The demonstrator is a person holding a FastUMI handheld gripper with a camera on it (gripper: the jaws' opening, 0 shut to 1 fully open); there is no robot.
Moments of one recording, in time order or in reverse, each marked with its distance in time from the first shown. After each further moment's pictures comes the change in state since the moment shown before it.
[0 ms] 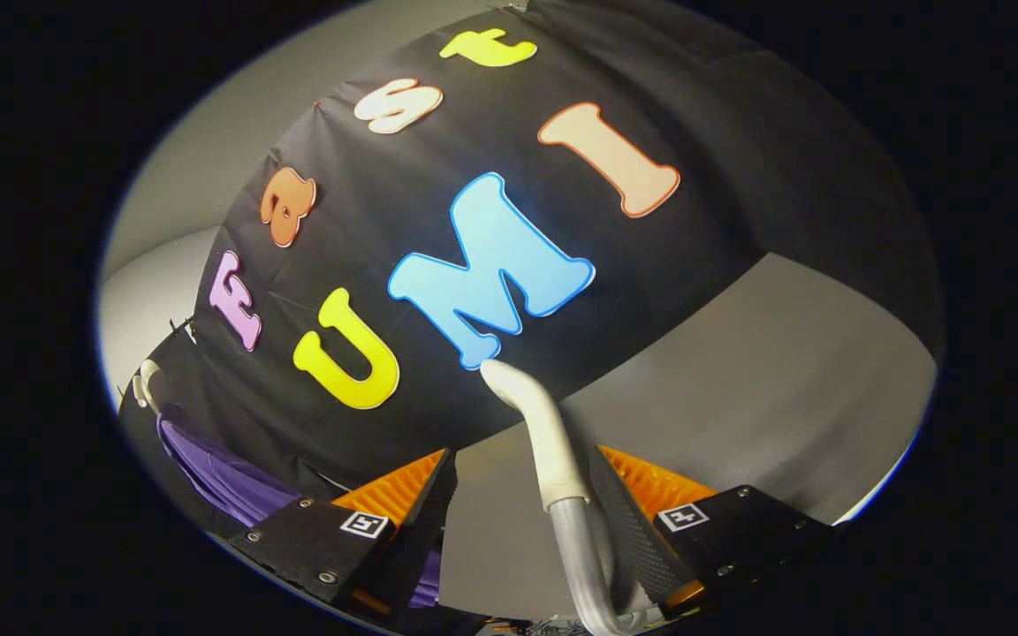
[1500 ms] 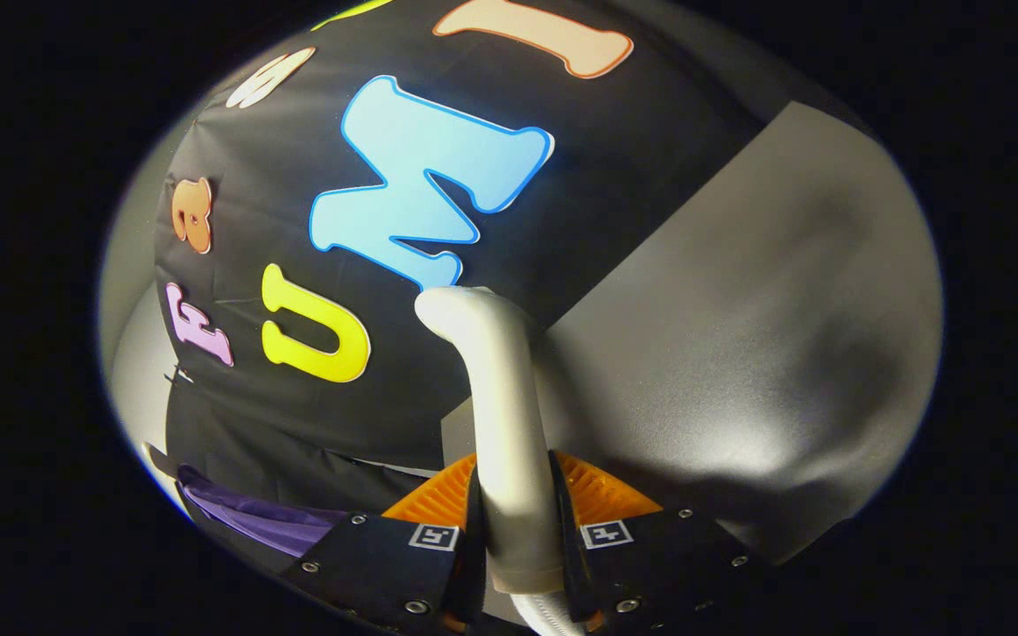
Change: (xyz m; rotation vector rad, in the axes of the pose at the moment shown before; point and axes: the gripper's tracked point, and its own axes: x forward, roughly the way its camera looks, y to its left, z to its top) arm 0.074 -0.020 -0.038 0.141 0.266 -0.046
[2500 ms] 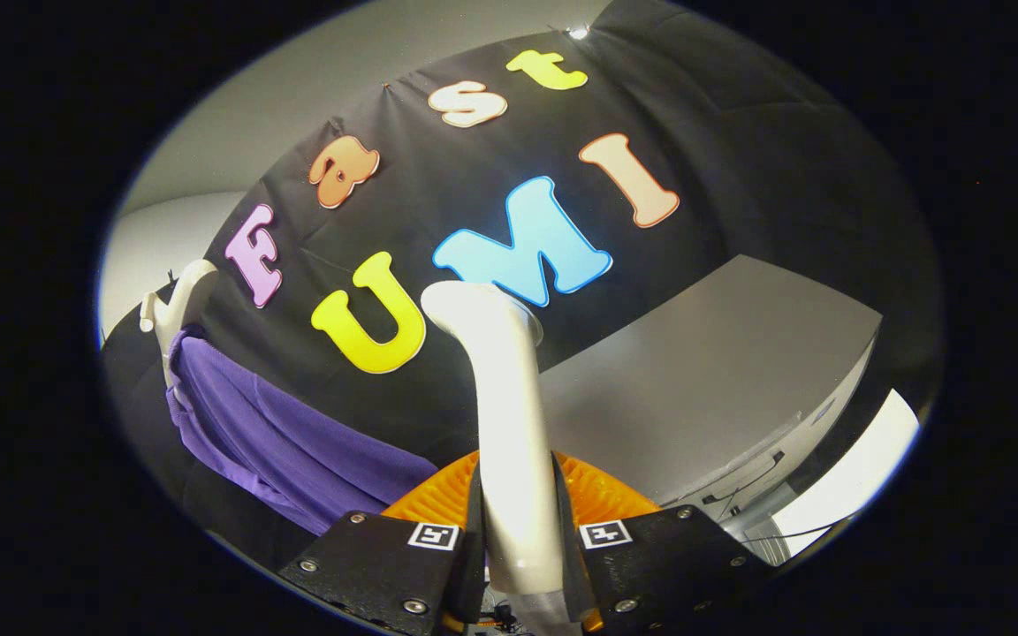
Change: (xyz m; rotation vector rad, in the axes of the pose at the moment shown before) arm -0.188 0.121 -0.151 -0.266 -0.443 -0.076
